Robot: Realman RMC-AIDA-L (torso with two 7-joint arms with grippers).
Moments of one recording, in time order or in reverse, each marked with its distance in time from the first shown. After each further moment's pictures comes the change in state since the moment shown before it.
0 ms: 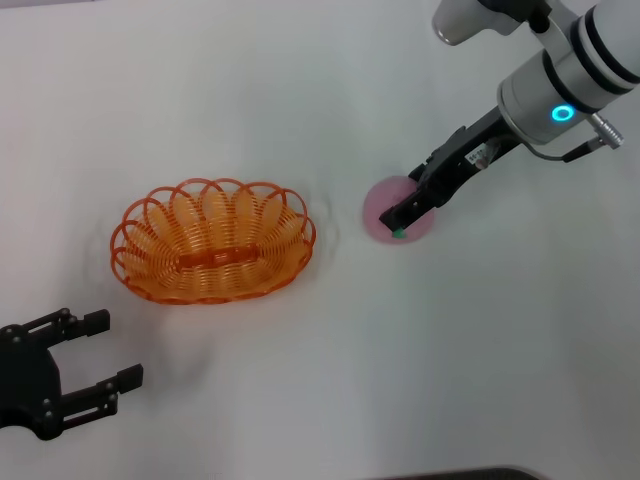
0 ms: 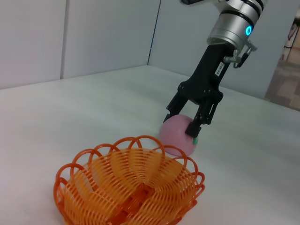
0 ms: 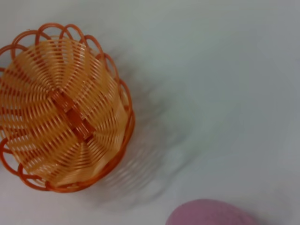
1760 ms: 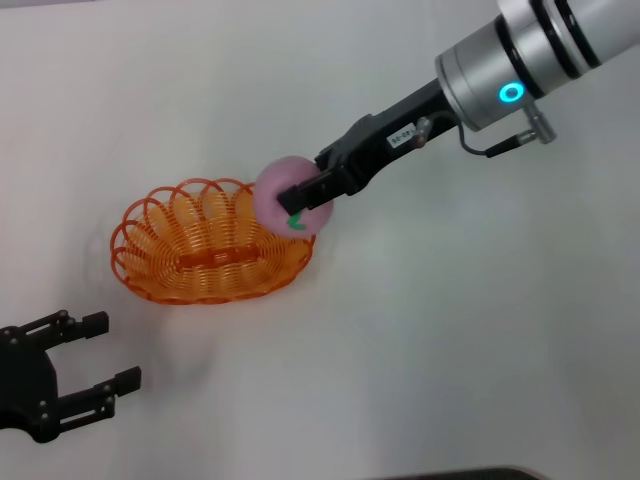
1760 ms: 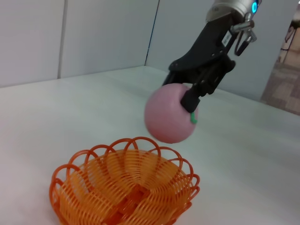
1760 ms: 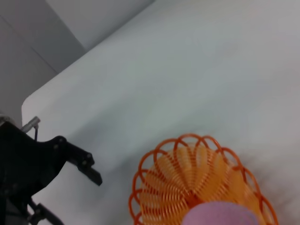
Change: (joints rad) left arm 0.001 0.002 -0.002 0.015 0.003 0.022 -0.024; right arm 0.047 0.001 0.011 0.067 0.343 -0.097 -0.094
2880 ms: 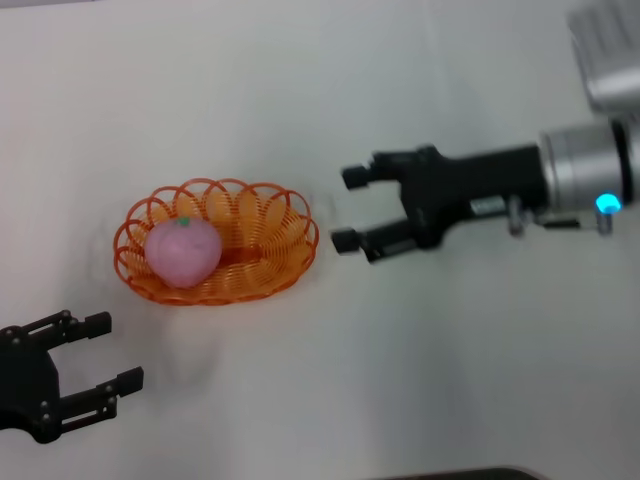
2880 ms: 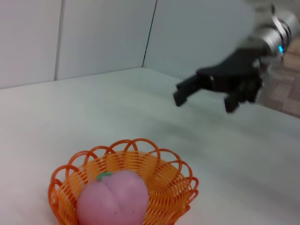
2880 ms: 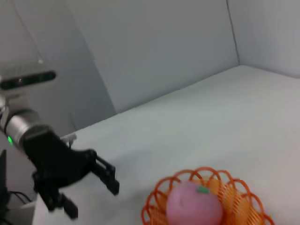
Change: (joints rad) left arm -0.003 0.000 0.000 -0.003 0.000 0.007 0.000; right arm -0.317 -0.009 0.056 0.047 0.303 -0.042 -0.616
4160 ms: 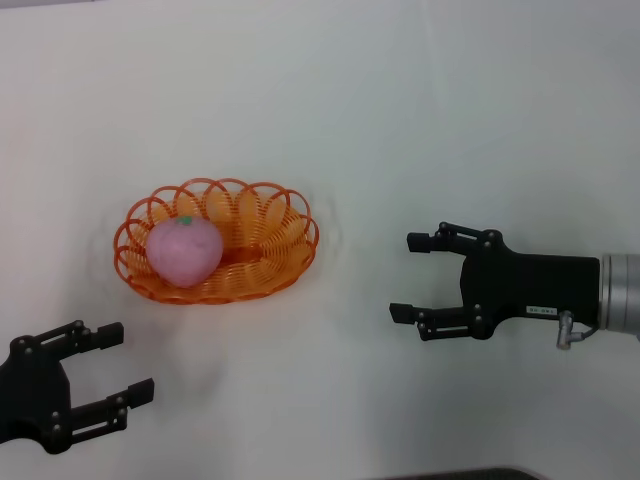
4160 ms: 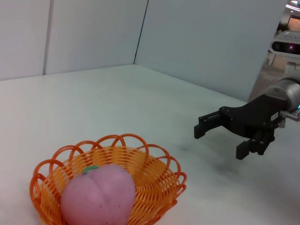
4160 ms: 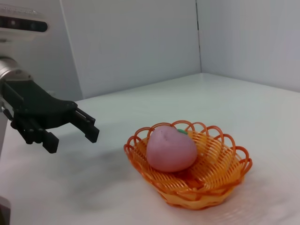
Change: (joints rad) left arm -0.002 -0.003 0.008 -0.022 0.018 0.002 0.008; right arm -0.222 -0.005 0.064 0.207 0.083 0.055 -0.524
